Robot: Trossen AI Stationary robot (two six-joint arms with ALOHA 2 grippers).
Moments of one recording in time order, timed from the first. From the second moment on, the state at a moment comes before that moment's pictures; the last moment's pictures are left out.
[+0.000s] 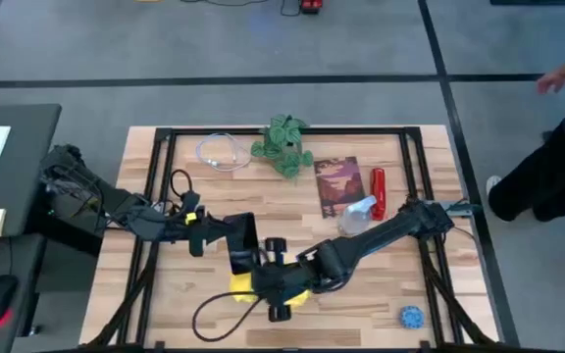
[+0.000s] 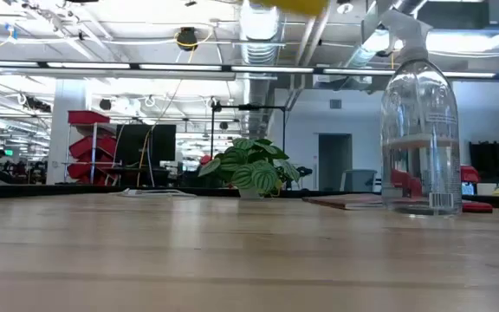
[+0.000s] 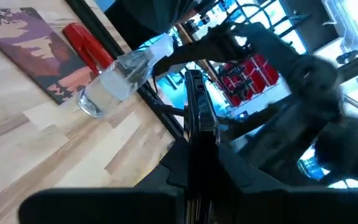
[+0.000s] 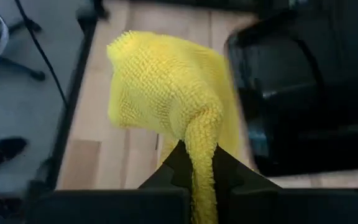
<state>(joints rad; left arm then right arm) -0.57 0.91 0.80 -0.08 -0.66 -1.06 0.46 2.16 2.32 -0.94 0.31 0.24</state>
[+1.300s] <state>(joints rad) -0.57 0.87 0.80 -0.18 -0.70 -1.04 0.41 2.39 2.32 -0.94 0.15 0.16</state>
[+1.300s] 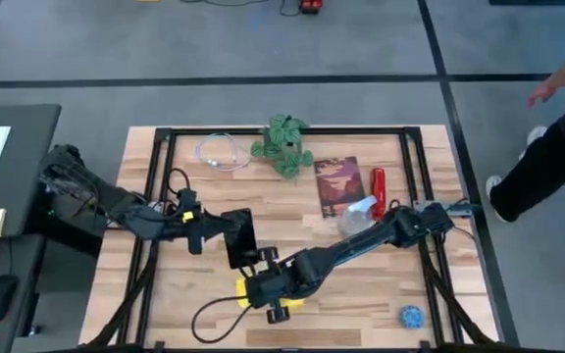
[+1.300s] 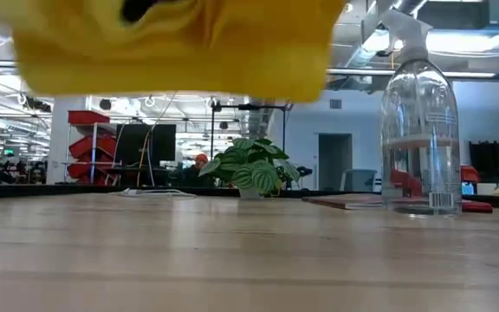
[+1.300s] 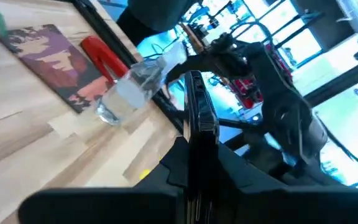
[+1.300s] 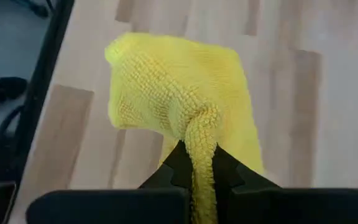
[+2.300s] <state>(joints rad) -0.60 0.68 0.80 -0.55 -0.68 -1.12 0.30 2.58 2.34 -0.78 -0.14 0.21</state>
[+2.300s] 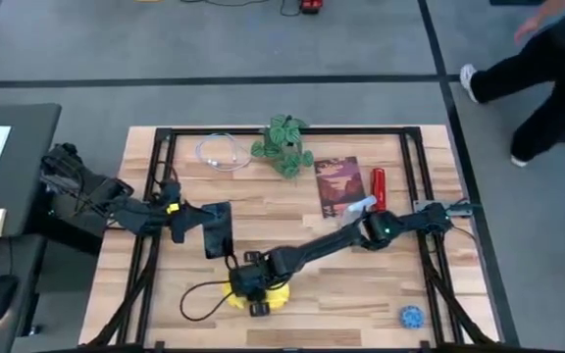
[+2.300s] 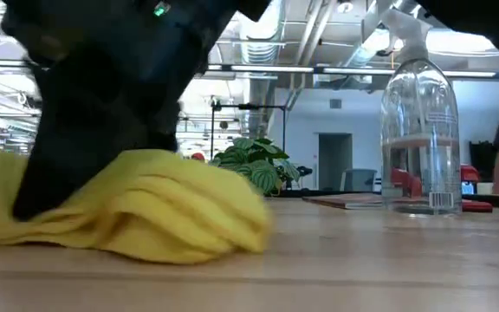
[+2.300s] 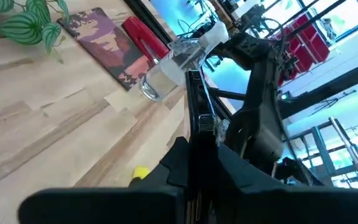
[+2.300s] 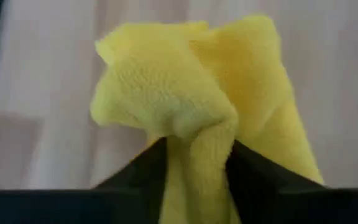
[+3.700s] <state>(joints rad) -0.52 0.86 0.80 -0.02 -0.15 -1.08 0.28 2.10 2.31 -0.65 0.01 -1.39</state>
